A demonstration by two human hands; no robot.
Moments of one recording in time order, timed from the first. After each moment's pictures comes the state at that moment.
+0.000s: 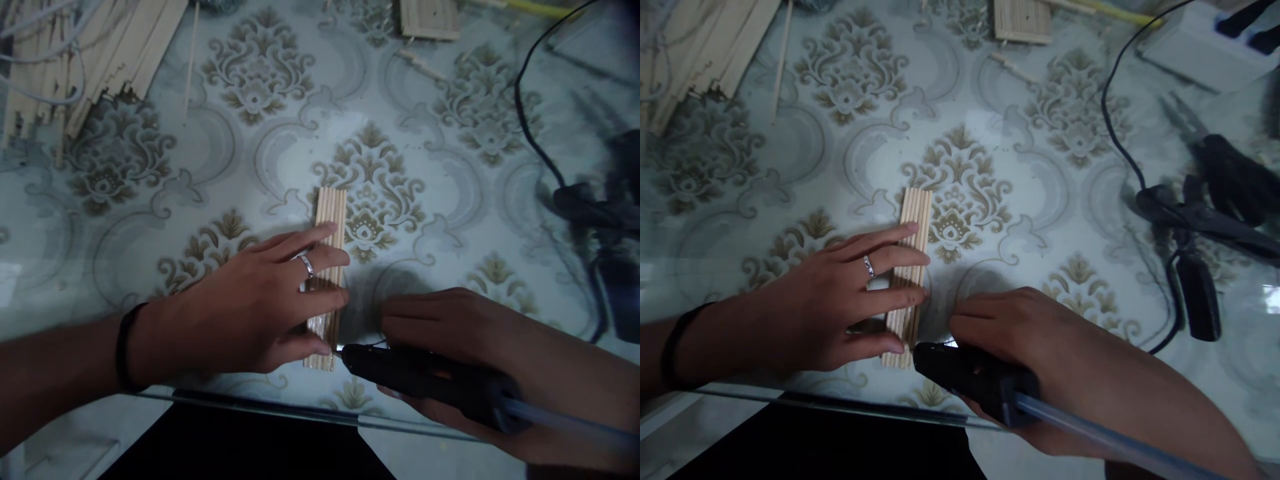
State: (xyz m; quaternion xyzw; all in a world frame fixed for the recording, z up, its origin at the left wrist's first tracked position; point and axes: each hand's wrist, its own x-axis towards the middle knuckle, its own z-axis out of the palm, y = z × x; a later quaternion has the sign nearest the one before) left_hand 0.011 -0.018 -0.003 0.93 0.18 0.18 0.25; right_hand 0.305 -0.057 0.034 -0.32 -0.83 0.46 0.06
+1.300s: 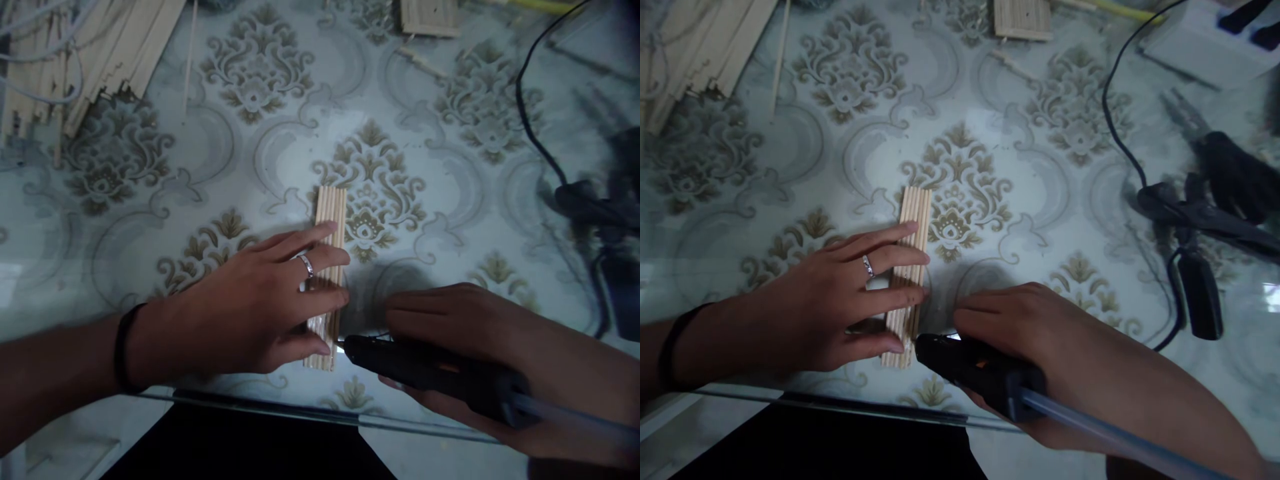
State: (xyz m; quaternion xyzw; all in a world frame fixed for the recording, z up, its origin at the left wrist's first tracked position) left_hand 0.011 -0.017 -0.002 0.93 0.18 0.18 0.25; right_hand 0.308 -0.056 0.035 -0.31 -0.86 0.40 0.04
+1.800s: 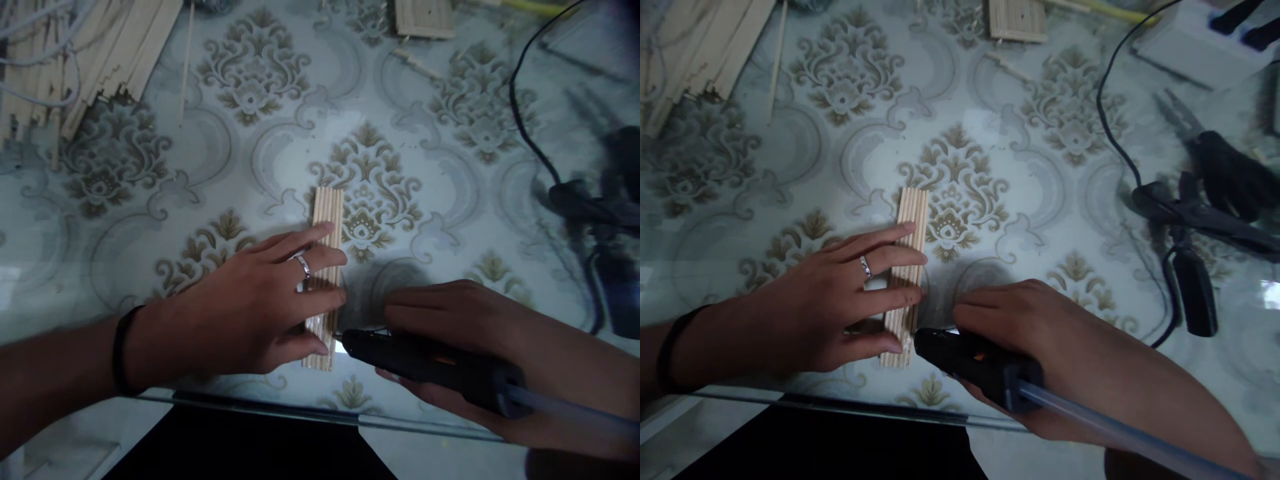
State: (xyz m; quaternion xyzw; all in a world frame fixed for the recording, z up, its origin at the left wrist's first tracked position) left_hand 0.011 -0.018 -0.002 0.93 0.18 0.18 0.26; right_hand 0.312 -0.056 0.036 -0.34 -0.84 0.42 0.01
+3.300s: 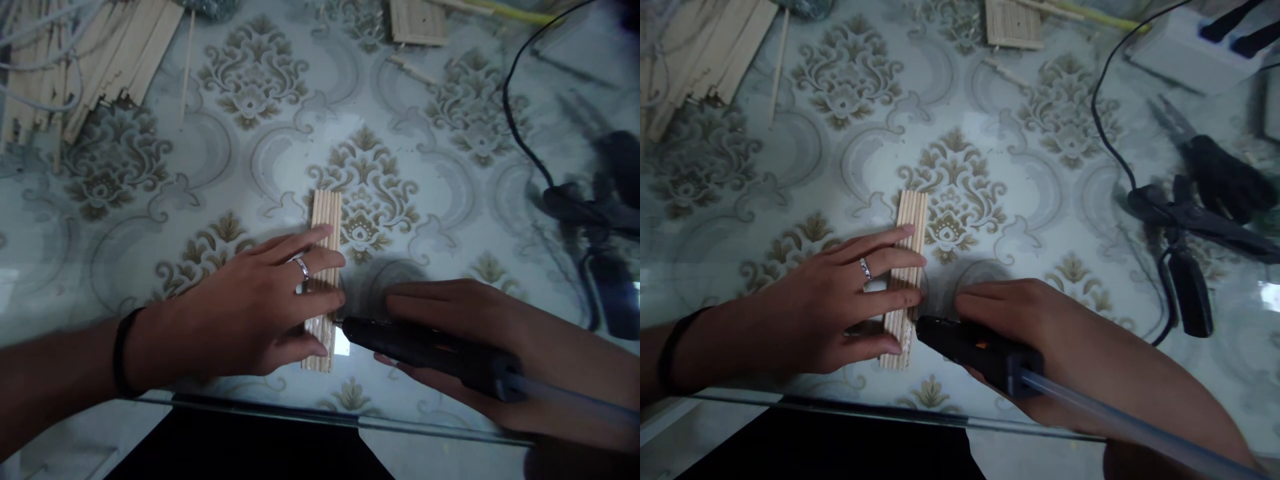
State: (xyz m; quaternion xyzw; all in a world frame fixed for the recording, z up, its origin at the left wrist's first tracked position) left_hand 0.010 -0.018 -0.001 0.93 0.18 0.17 0.26; right_hand 0.316 -0.057 0.032 -0.38 -0.81 0.44 0.05
